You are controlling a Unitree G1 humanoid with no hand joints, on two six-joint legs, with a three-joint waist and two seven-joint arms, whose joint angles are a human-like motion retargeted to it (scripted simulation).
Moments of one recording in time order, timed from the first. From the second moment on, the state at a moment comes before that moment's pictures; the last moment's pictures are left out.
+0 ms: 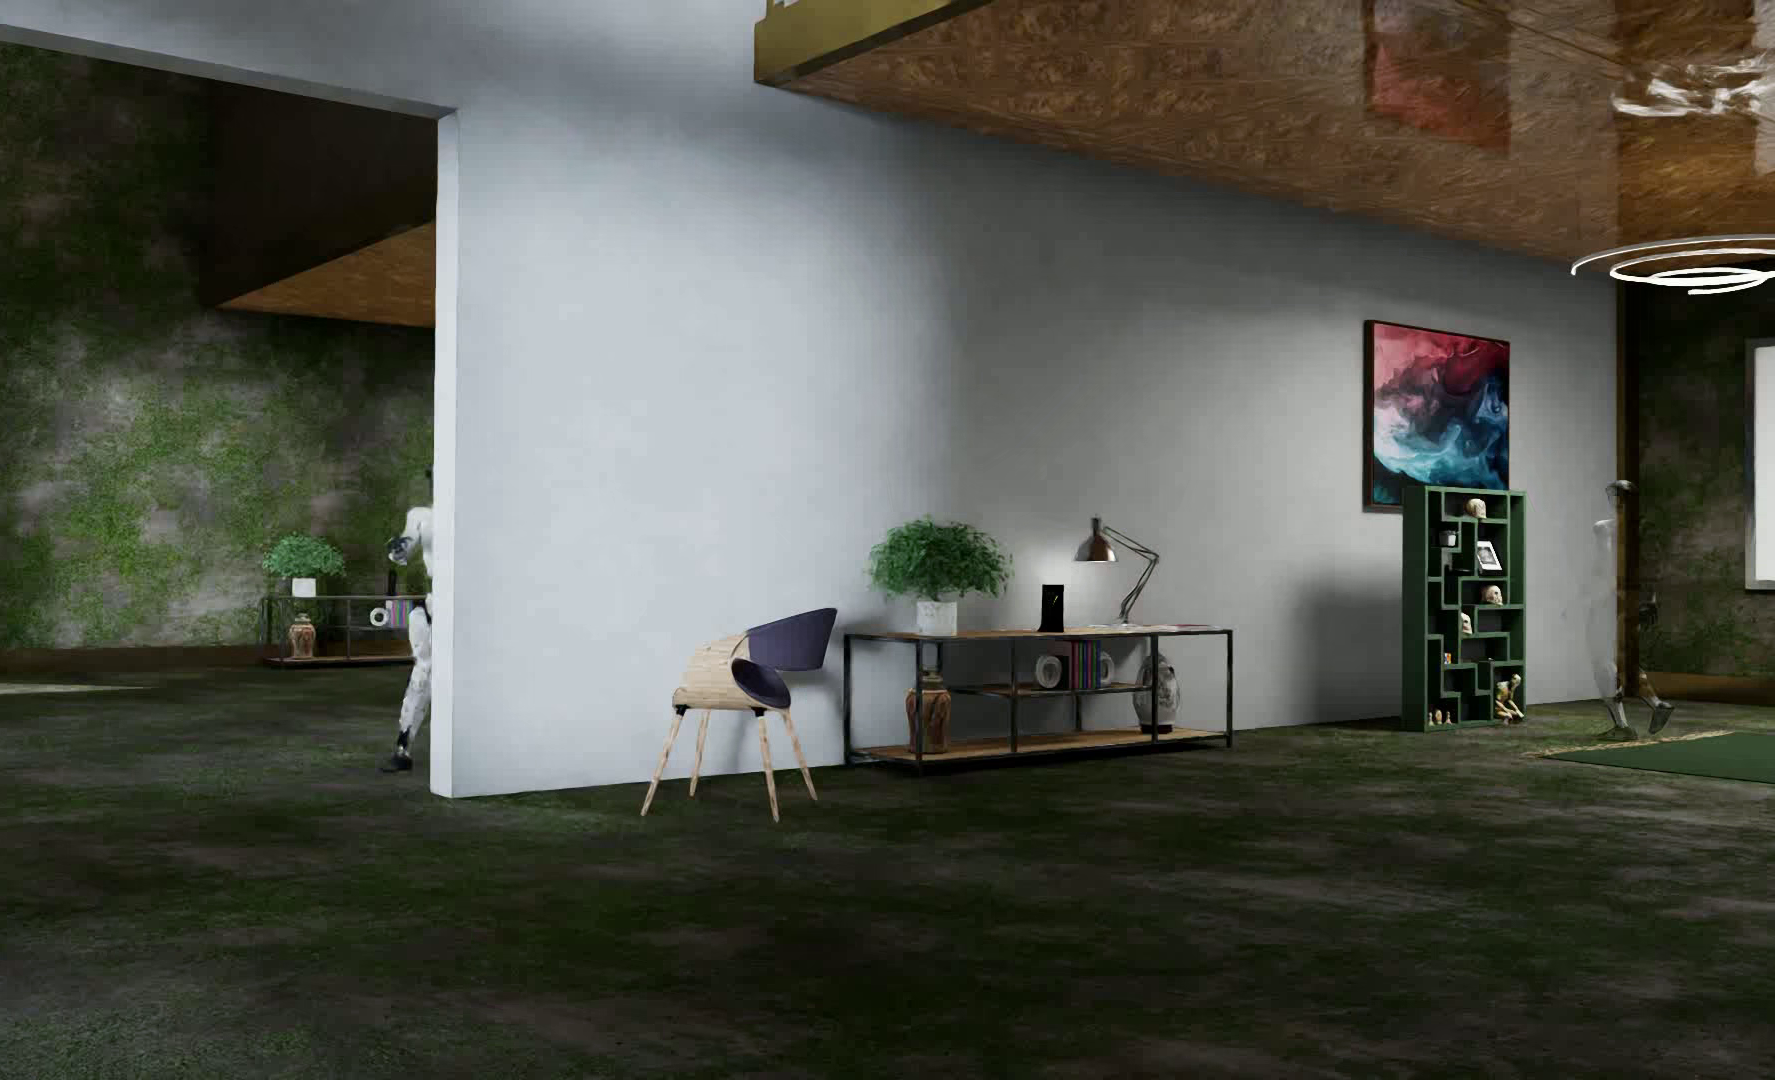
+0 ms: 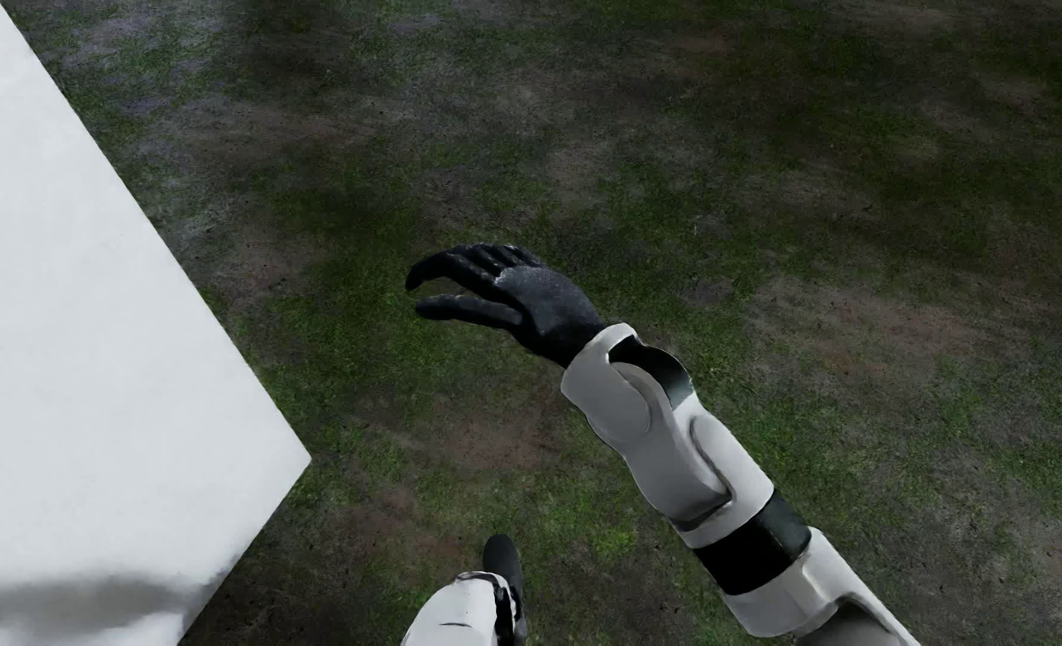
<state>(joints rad) -0.52 0.41 0.14 0.15 0.08 0.06 0.29 -0.06 0.17 0.40 0.35 0.47 -0.51 0.13 -0.39 0.21 -0.13 0.09 -0.03 0.12 0.50 0.76 -0.01 1.64 -0.71 0.22 -0.02 -0.42 0.16</state>
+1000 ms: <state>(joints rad) -0.41 -0.10 0.03 0.21 0.06 0.07 0.13 -0.22 0.13 1.28 0.51 0.31 0.07 -0.03 -0.30 0.14 -0.04 0.04 -0.10 -0.04 -0.07 0.79 0.74 1.22 -0.94 0.32 0.22 -0.12 0.02</state>
